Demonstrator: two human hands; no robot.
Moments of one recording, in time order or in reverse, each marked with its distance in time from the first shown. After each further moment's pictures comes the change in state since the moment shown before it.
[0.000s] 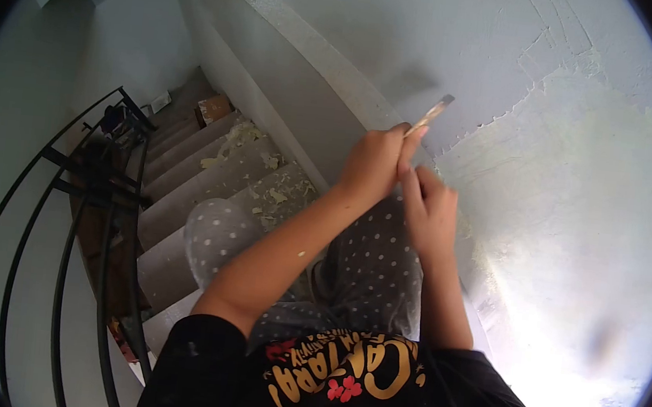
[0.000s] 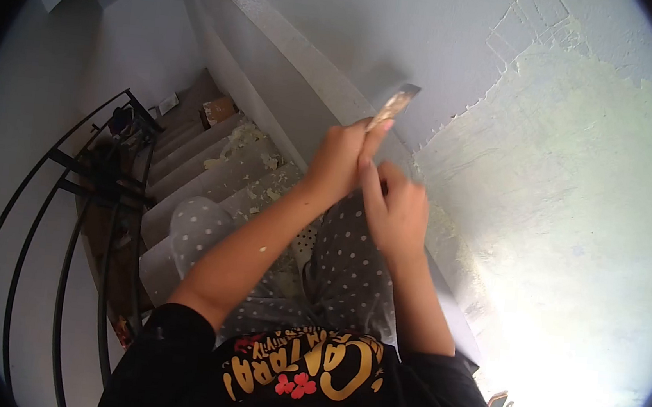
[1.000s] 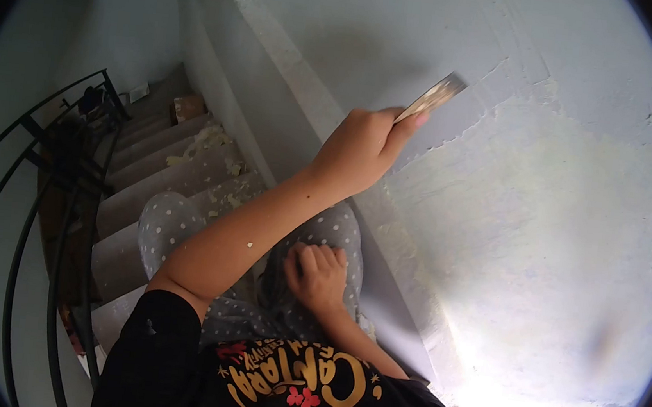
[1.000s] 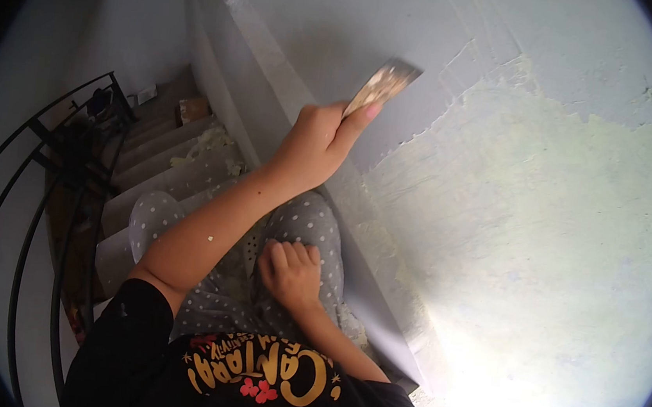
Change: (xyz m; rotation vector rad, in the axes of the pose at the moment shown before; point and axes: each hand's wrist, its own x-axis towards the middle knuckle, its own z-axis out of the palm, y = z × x) left_hand 0.035 0.071 -0.014 -0.098 0.077 0.192; right_hand -0.094 0.058 0.072 -0.167 0.085 -0.627
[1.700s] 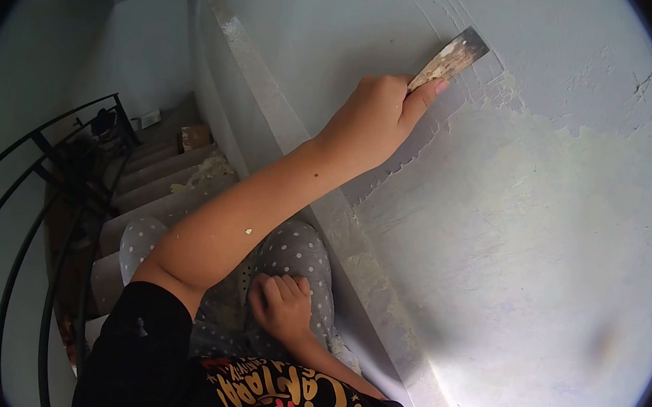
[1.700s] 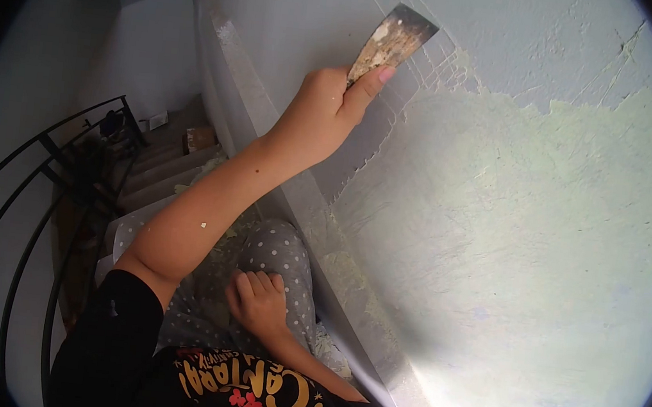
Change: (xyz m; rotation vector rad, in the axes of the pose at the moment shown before) left_hand 0.080 0.042 0.039 0.097 0.035 0.114; right_hand -0.002 0.012 -0.008 0.241 0.045 -0.027
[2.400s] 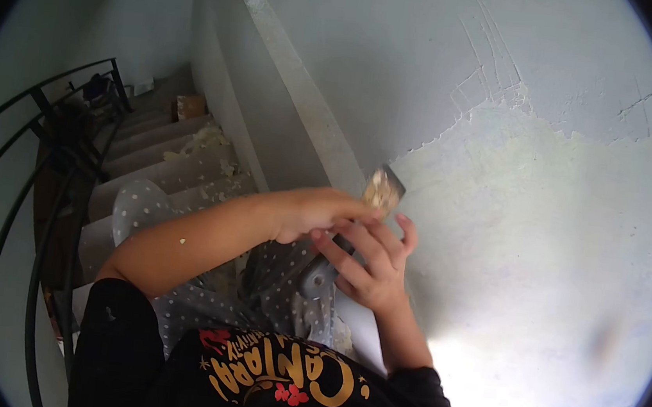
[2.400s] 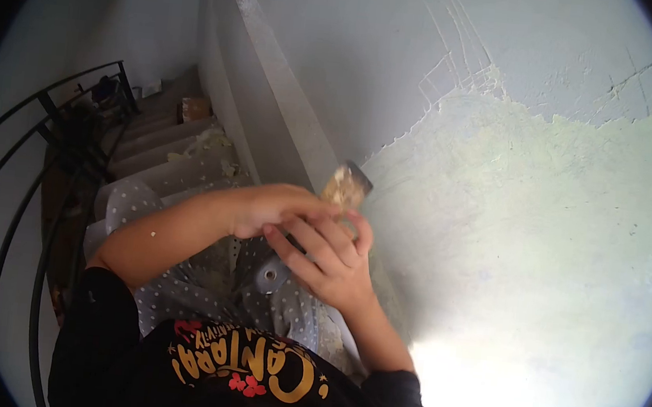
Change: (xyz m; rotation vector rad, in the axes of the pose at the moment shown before) left_hand -0.143 0.004 -0.058 -0.789 -0.759 -1.127; right_hand 0.074 0.008 -0.129 -0.317 0.122 -0.603
